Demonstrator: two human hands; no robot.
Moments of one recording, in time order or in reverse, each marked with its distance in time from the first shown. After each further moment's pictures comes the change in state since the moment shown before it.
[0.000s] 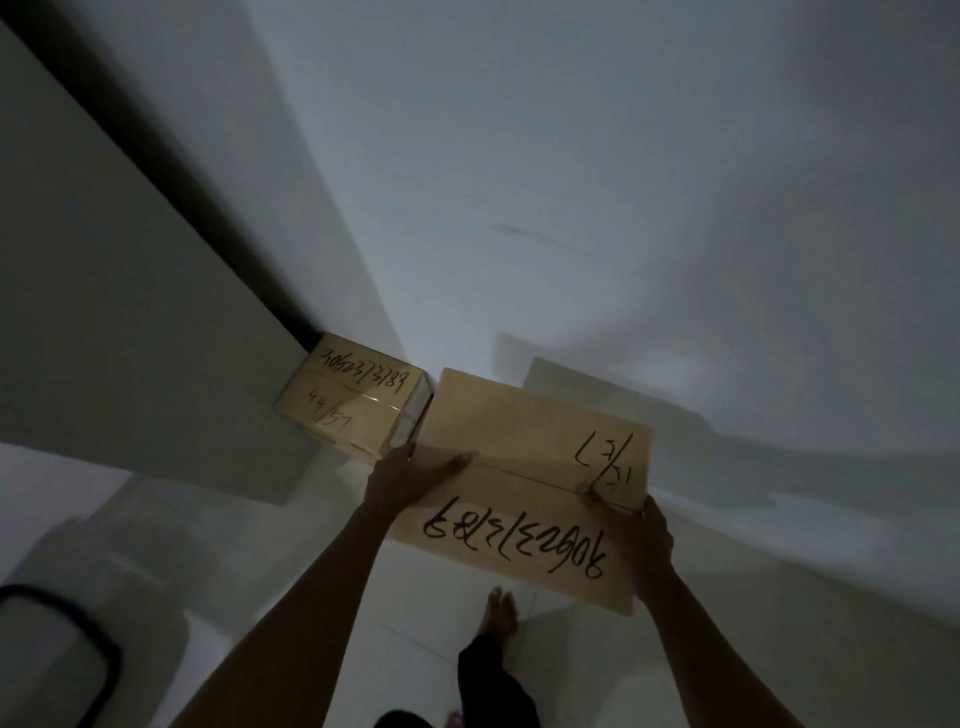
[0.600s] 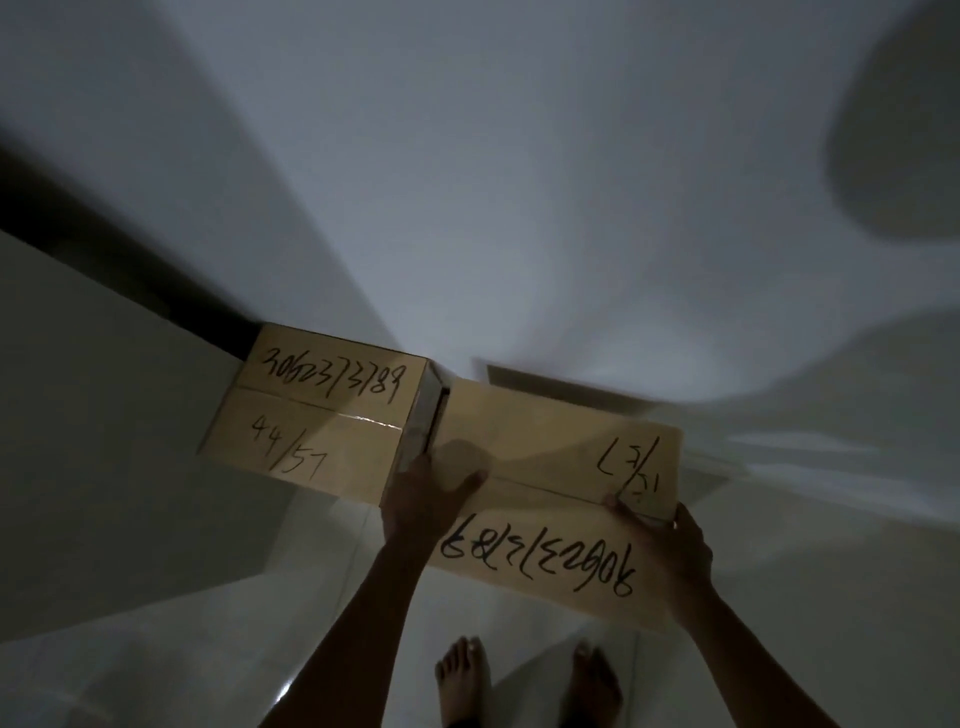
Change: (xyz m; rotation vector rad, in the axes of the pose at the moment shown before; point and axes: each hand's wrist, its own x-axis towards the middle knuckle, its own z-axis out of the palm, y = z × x) left_hand 0.309 -0.139 0.083 0.318 0.107 0.097; right_hand 0.210 0.092 0.239 -0.007 0.050 0.129
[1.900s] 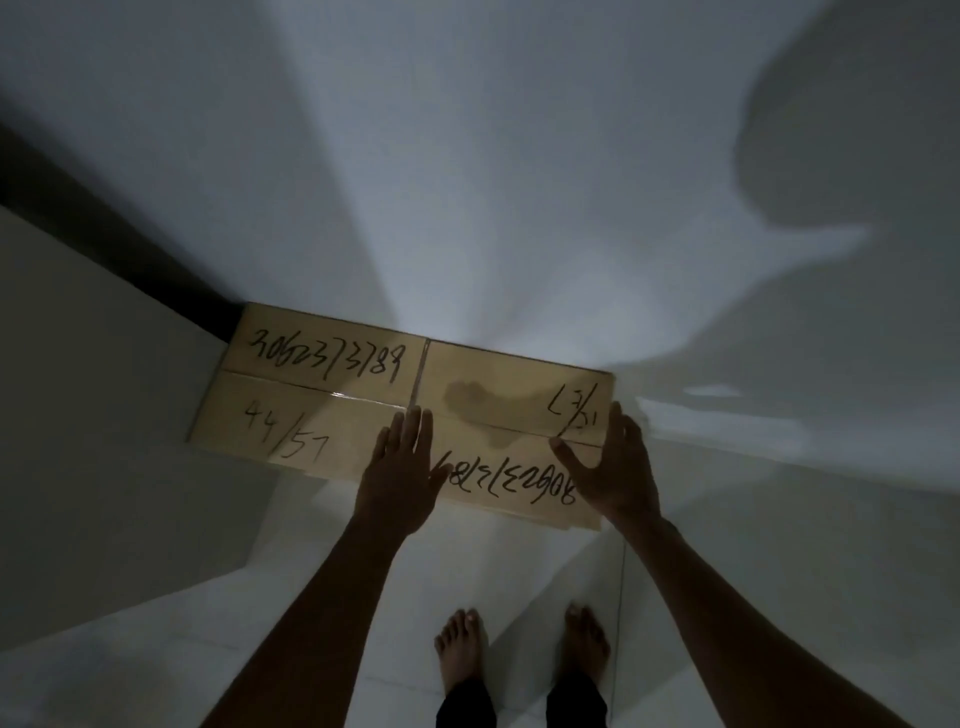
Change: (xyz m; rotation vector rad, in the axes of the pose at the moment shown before) left_hand 0.016 -0.059 -0.041 0.406 -0.109 0.491; right_hand -0.023 -0.050 0.057 -0.425 0.084 -0.418
